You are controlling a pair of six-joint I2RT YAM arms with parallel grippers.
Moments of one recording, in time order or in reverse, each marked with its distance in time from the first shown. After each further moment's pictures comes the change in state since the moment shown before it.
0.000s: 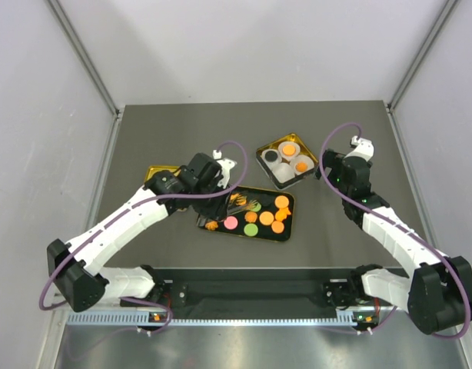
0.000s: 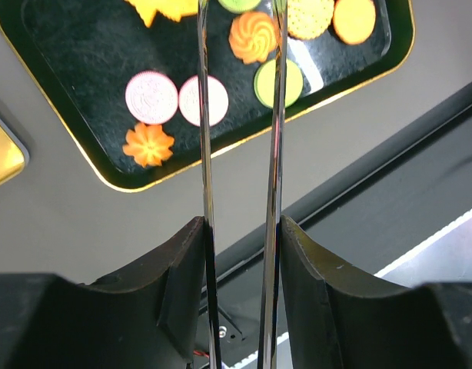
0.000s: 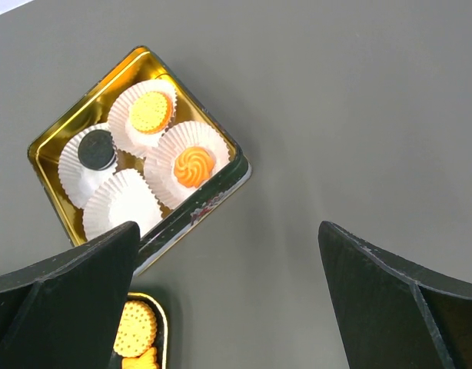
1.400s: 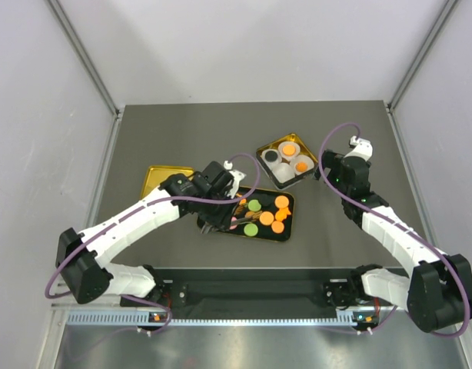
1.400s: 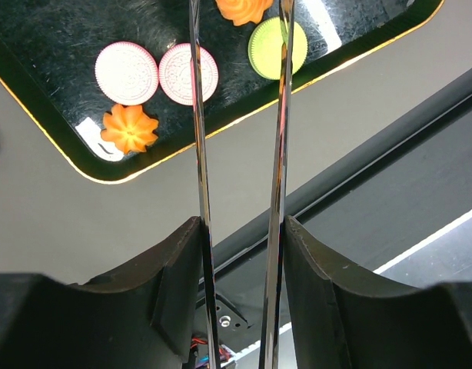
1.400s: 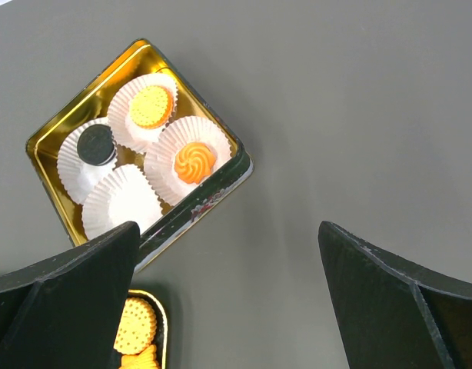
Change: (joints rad) left arm -0.075 0.058 -0.044 -0.010 -0.018 0.000; right arm 0.000 0.012 0.000 0.001 -0.013 0.000
